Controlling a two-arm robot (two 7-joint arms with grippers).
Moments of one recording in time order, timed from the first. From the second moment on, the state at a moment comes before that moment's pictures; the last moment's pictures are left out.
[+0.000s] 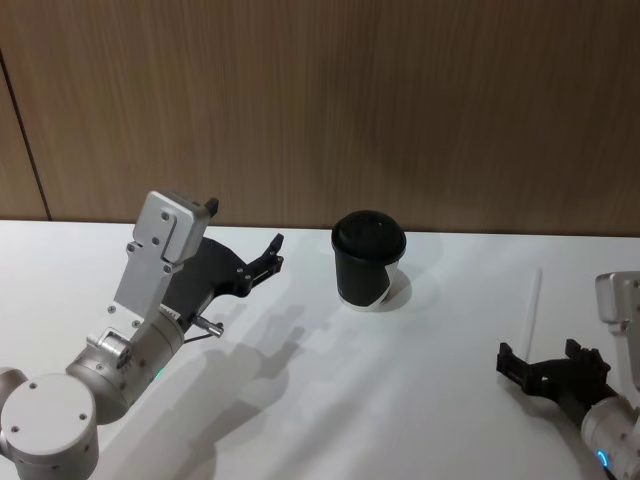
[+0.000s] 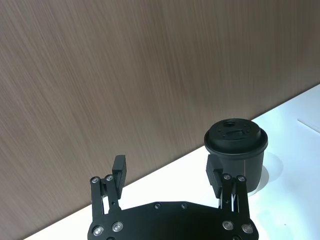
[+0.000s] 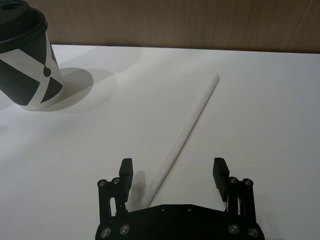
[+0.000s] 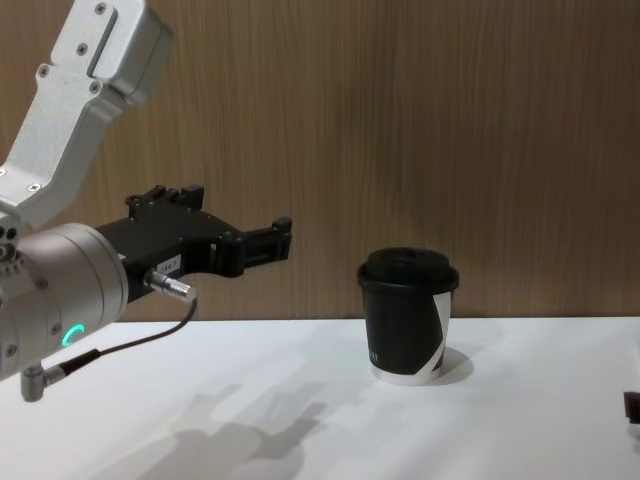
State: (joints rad) left arm -0.24 0.38 0.45 -1.63 -0.20 0.01 -0.01; right arm 0.00 0.27 -0.13 -1.70 0.26 0.49 -0.03
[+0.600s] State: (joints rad) left arm -0.24 0.38 0.45 -1.63 -0.20 0.01 -0.01; right arm 0.01 0.27 -0.14 -1.68 0.25 0.51 0.00
